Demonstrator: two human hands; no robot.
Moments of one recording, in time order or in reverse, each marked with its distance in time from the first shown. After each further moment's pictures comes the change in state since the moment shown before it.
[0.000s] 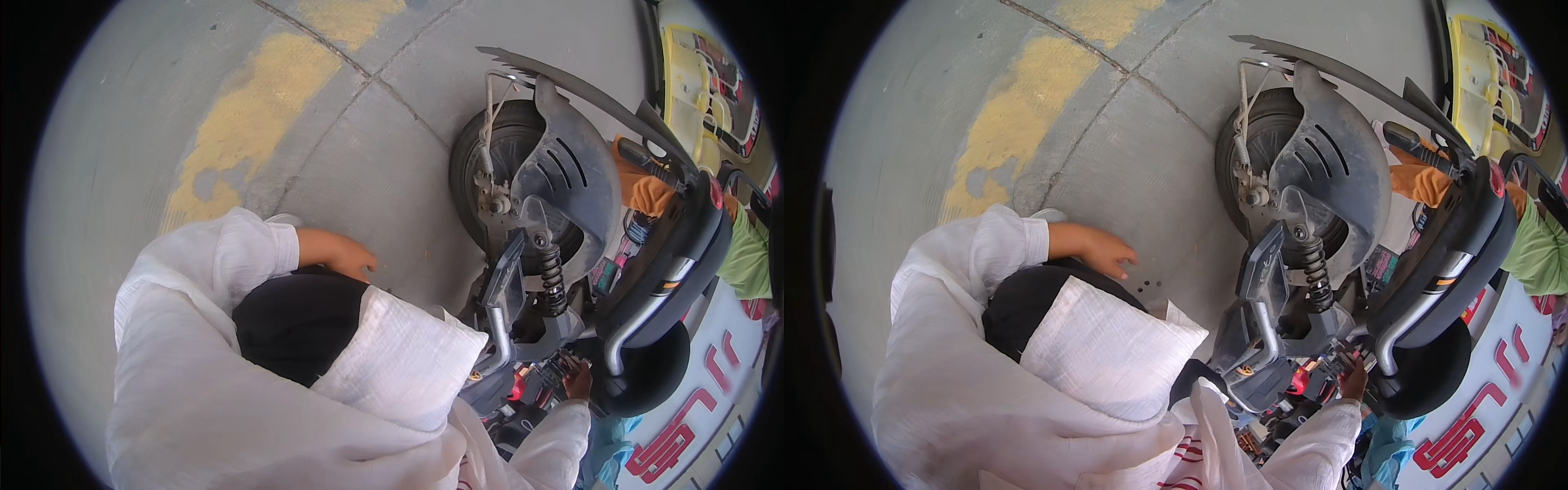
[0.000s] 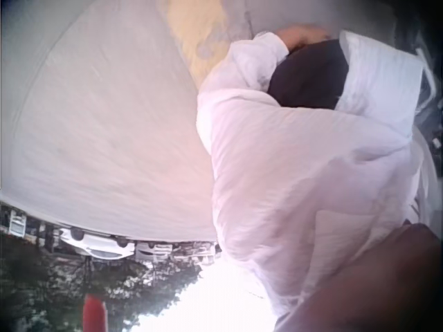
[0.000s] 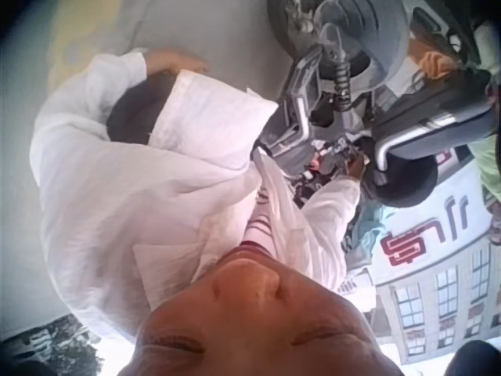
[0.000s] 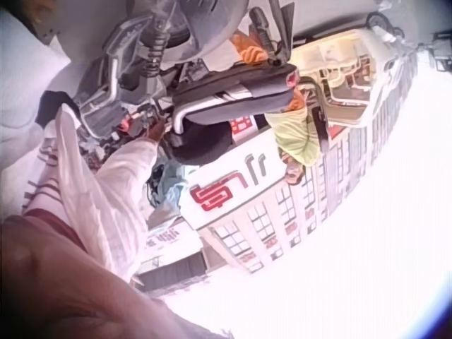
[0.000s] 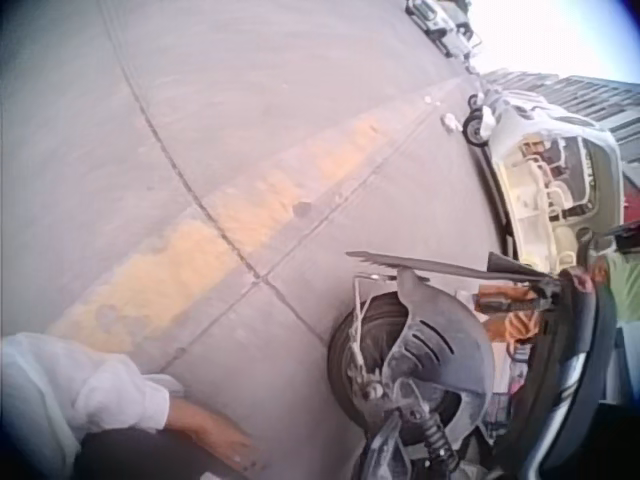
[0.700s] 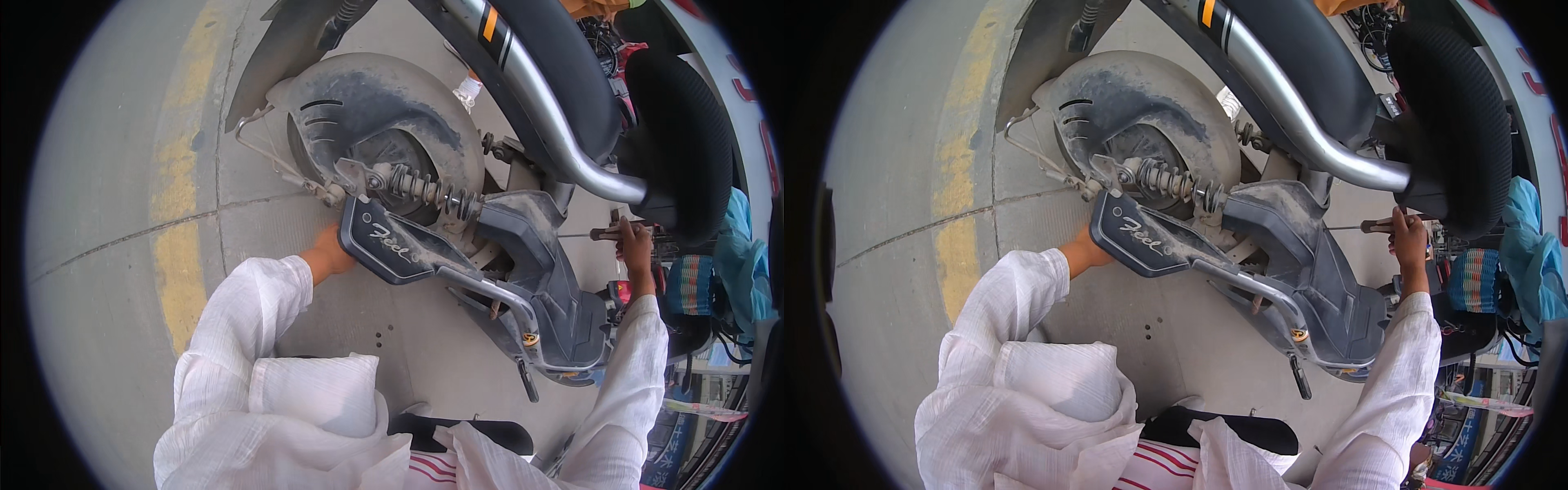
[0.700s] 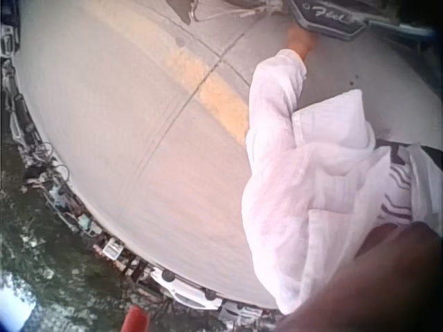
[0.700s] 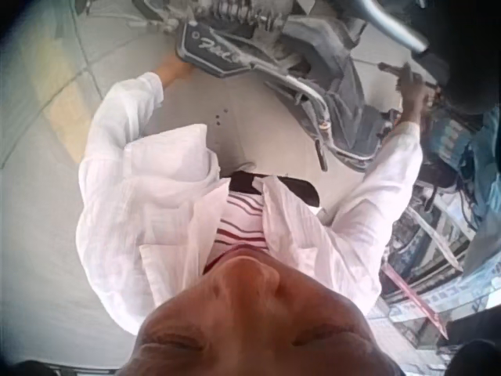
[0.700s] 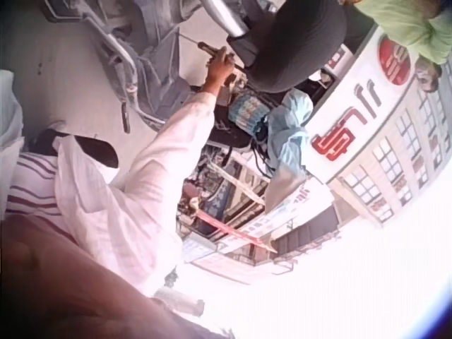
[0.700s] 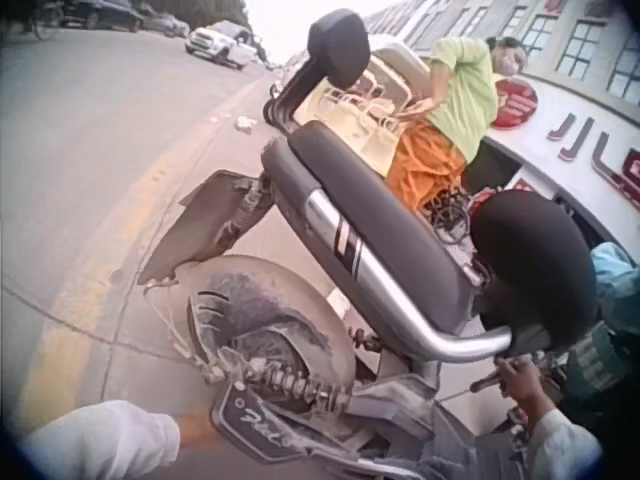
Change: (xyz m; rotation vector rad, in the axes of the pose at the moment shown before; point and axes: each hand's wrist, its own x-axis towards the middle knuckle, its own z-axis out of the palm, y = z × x) left_hand 0.163 0.071 -0.084 0.878 0.471 0.111; right_hand 0.003 0.024 0.014 -0.049 0.281 -0.472
